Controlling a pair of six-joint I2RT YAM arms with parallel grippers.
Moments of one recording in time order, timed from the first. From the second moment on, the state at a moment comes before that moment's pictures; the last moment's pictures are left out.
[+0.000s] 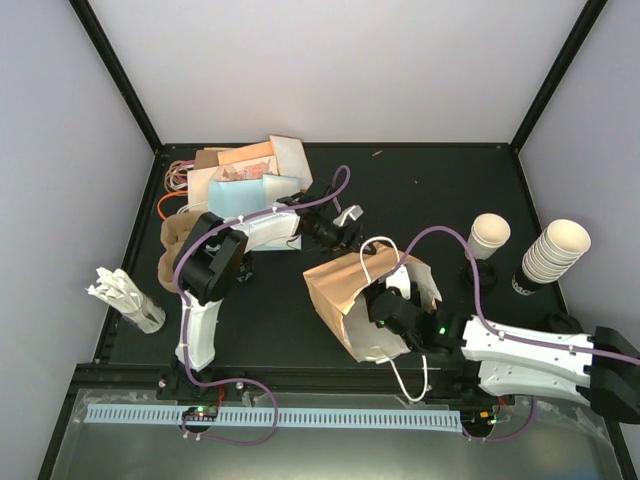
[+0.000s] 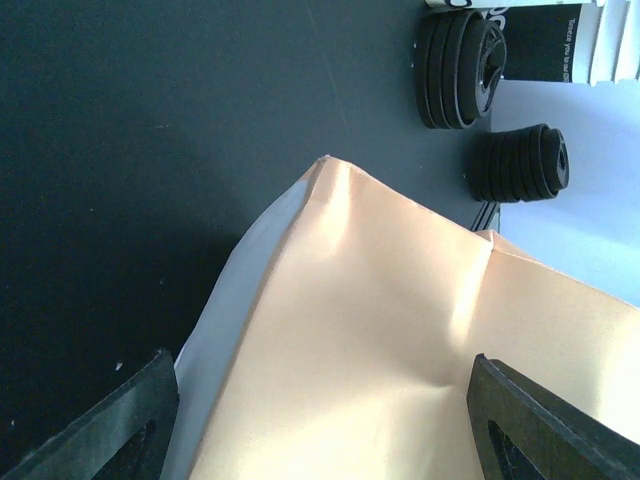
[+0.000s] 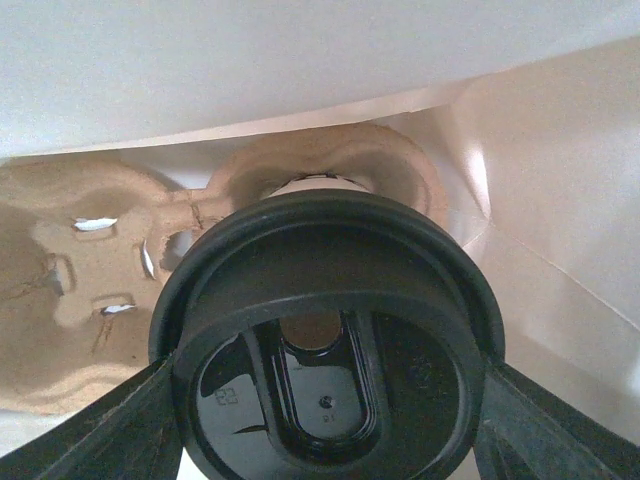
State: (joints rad) left arm -0.62 2.06 1.44 -0.42 0.89 -0.54; right arm 1.17 0.95 0.48 -0.35 0.65 0.61
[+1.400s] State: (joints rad) left arm -0.62 2.06 1.41 -0.37 0.88 -0.52; right arm 0.89 1.11 0.70 -0.49 0.32 0.49
